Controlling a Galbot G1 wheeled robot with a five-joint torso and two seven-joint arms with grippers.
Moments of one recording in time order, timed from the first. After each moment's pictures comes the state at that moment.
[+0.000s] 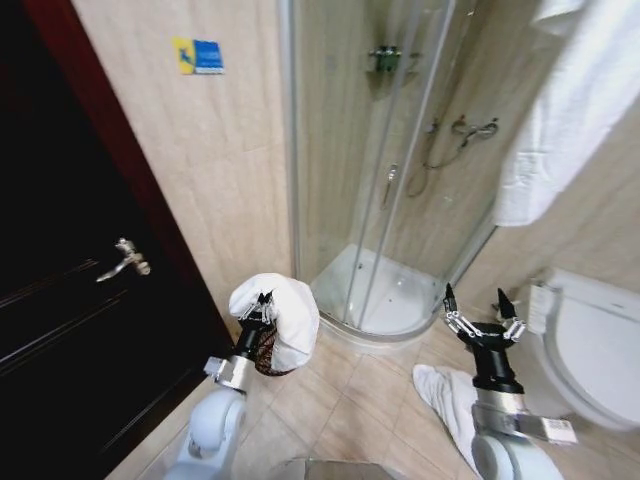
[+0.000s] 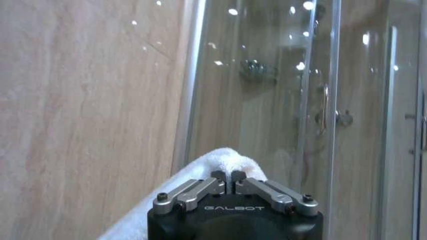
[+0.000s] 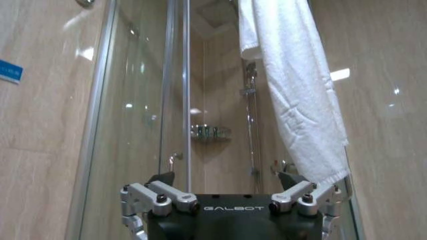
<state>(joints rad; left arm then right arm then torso) 1.47 -1.39 -0.49 -2.03 -0.25 -0.12 0.13 -1.71 1.57 0.81 2.28 0.28 0.34 -0.17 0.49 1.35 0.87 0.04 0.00</state>
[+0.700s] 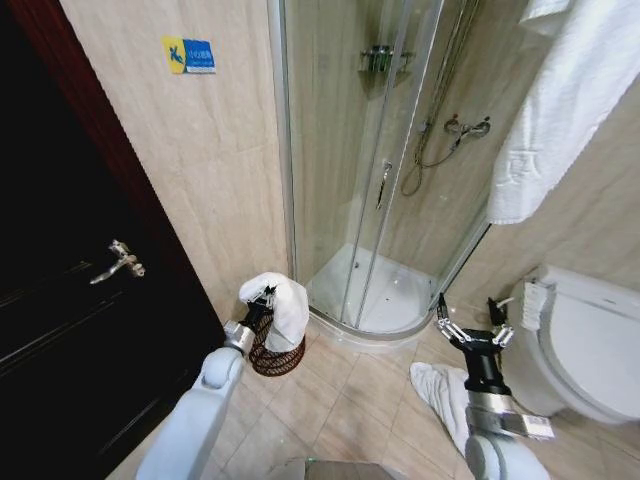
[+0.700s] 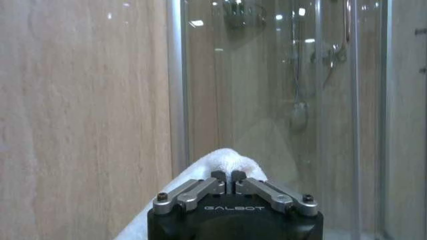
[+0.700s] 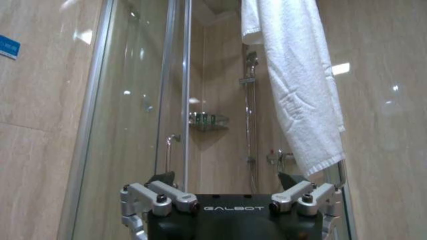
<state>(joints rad) 1.12 -1.23 -0.36 -1.55 -0.26 -0.19 0.14 -1.71 1.59 0.80 2.22 0.22 0.37 -0.18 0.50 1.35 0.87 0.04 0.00</state>
